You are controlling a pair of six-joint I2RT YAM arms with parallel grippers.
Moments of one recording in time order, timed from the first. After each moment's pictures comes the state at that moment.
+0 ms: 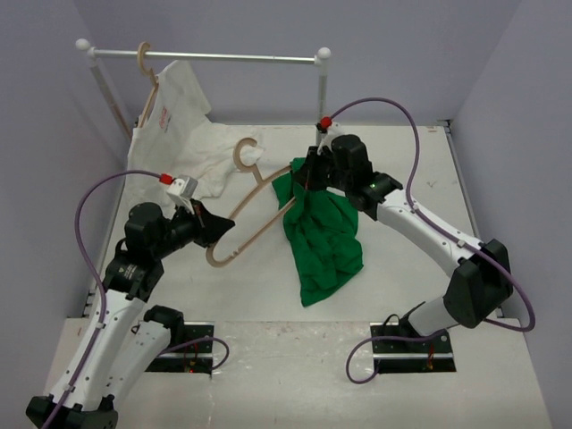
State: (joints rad) left arm -0.27 0.64 0.71 -0.36 0.50 -0.41; right arm 0.61 1.50 1.26 -0.20 -0.15 0.49
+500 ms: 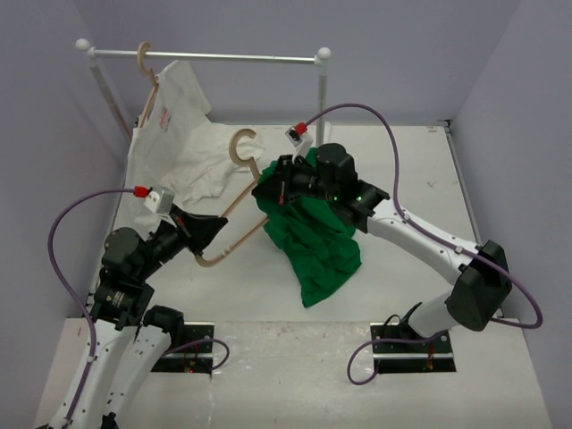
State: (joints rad) left arm -0.26 0.44 0.67 -0.24 0.49 -0.47; right arm 0.77 1.48 1.26 0.01 -0.40 0.68
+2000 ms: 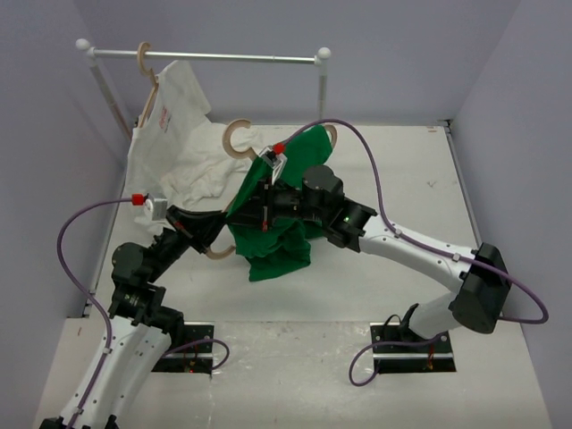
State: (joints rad) left arm -0.27 0.39 0.44 0.22 0.48 -0.62; right arm 0.95 1.46 1.20 0.22 -0.49 0.78
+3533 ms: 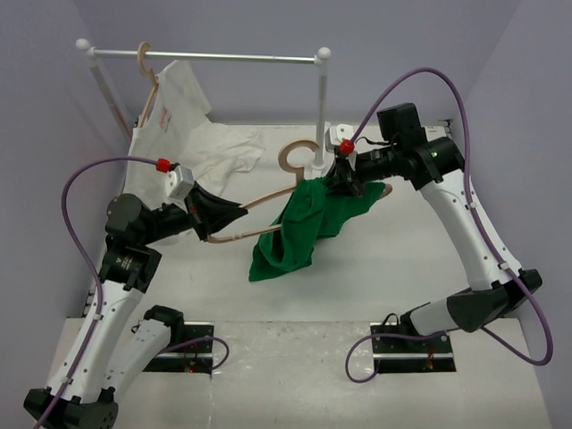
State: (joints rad) left arm -0.26 0.71 0.81 0.06 0.93 -0.34; right arm 0.42 1.45 1.74 -1.10 -0.96 -0.79
